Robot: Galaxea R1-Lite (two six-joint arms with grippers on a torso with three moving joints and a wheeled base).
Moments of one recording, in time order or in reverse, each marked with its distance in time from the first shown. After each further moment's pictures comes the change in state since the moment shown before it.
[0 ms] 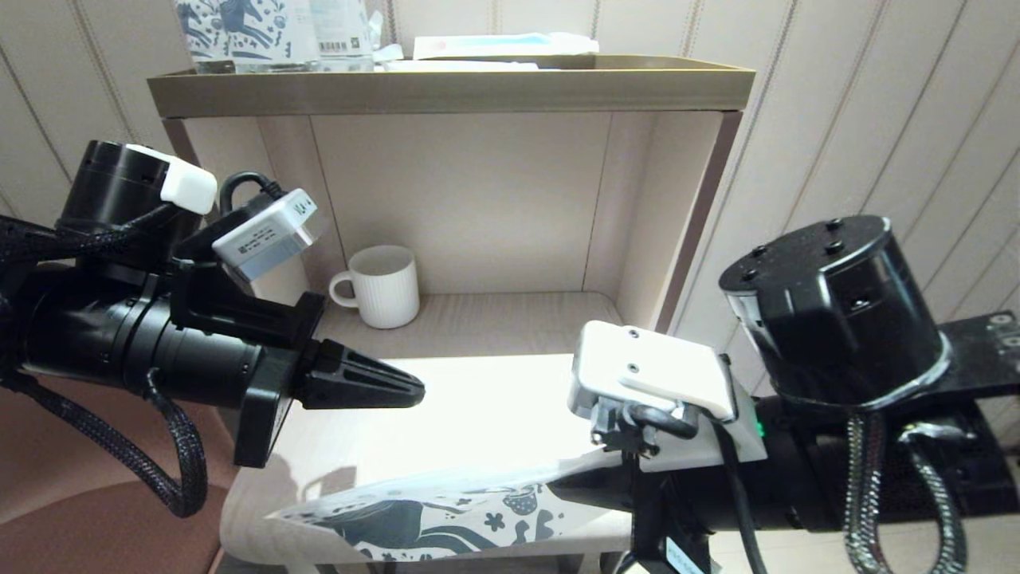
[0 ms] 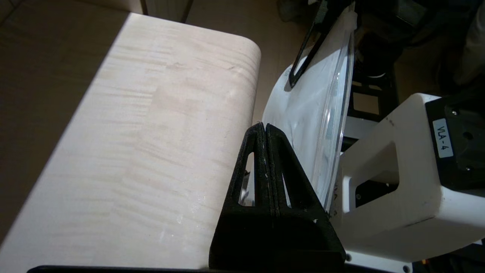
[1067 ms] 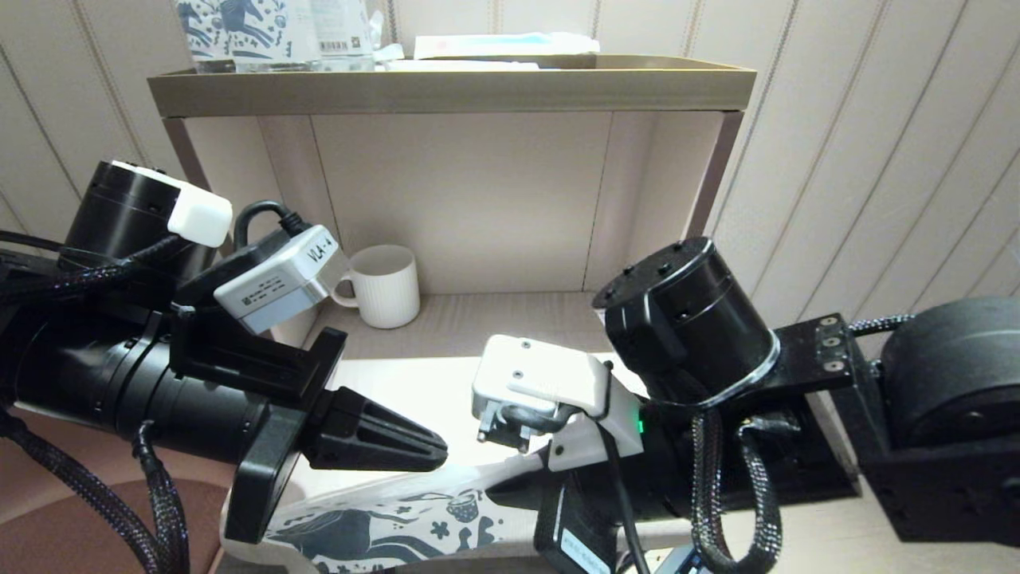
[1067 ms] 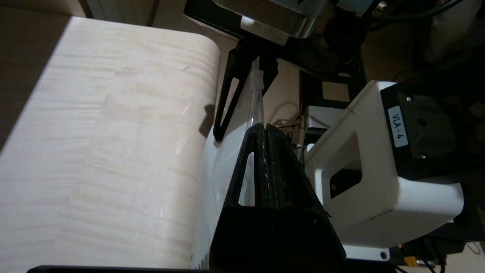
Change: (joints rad) left arm -0.113 -0.039 0.055 -0.001 0.010 0.010; right arm 0.051 0.157 -0.128 0.006 -0.005 0.039
